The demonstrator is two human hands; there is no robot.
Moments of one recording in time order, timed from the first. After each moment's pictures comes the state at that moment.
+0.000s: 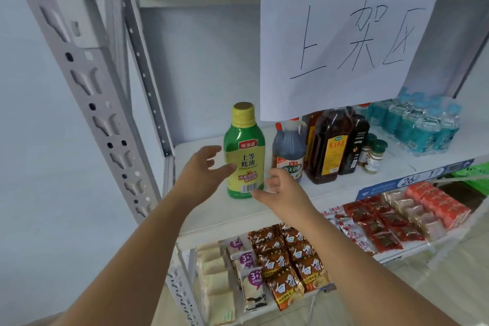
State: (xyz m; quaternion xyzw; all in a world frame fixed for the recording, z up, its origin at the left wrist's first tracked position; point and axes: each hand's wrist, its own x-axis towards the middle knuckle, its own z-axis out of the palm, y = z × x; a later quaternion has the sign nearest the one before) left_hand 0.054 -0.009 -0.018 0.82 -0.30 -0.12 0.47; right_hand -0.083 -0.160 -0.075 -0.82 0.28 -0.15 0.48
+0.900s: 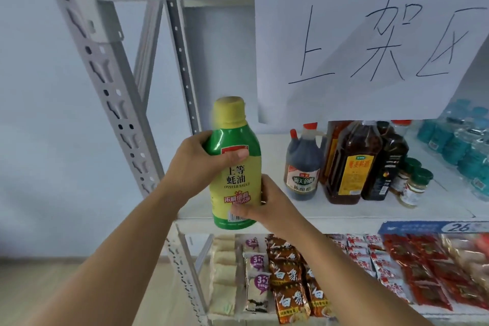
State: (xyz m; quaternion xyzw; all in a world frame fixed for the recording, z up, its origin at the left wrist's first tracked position) left_hand -0.006 -0.013 0.025 0.80 -0.22 -0.04 0.55; right_hand -0.072 -0.180 -0.087 -0.77 0.04 -0.04 0.64
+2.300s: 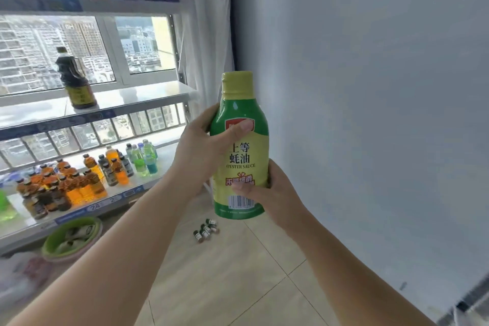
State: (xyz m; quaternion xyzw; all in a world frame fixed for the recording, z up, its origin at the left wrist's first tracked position) left_hand -0.176 0.611 0.072 0.77 0.10 0.30 0.56; right_hand -0.081 0.487 -0.032 -0.64 -0.31 0.21 0.67
